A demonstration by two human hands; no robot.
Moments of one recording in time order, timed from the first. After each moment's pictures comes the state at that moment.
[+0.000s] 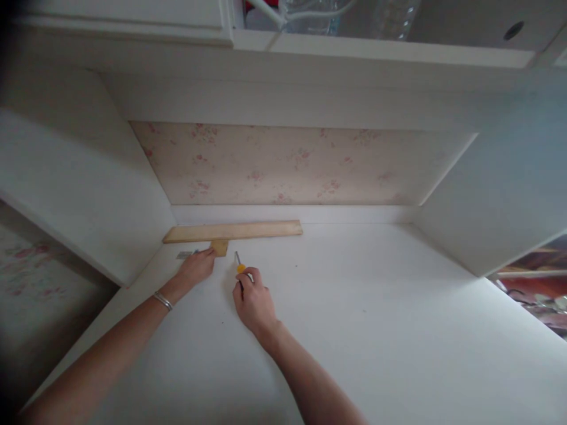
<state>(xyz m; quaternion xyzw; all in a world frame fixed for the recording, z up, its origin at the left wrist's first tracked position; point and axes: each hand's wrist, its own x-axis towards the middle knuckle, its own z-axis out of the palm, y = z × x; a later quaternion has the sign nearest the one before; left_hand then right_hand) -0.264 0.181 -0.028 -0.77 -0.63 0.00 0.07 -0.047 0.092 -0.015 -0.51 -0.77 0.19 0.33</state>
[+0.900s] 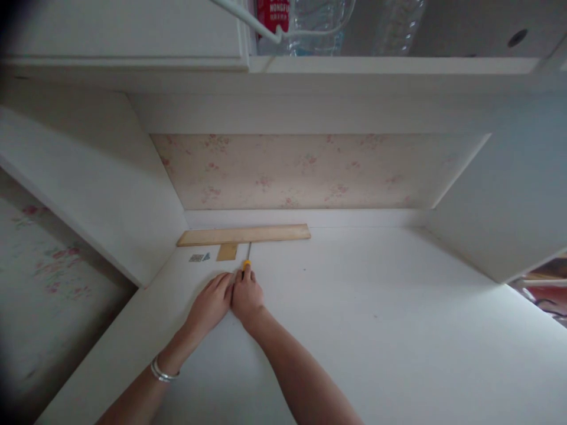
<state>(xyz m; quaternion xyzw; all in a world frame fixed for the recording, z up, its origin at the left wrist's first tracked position) -0.219 0.087 -0.030 -0.75 -0.64 -0.20 0.02 -0.103 0.119 -0.038 -0.50 -0.85 0.09 0.17</state>
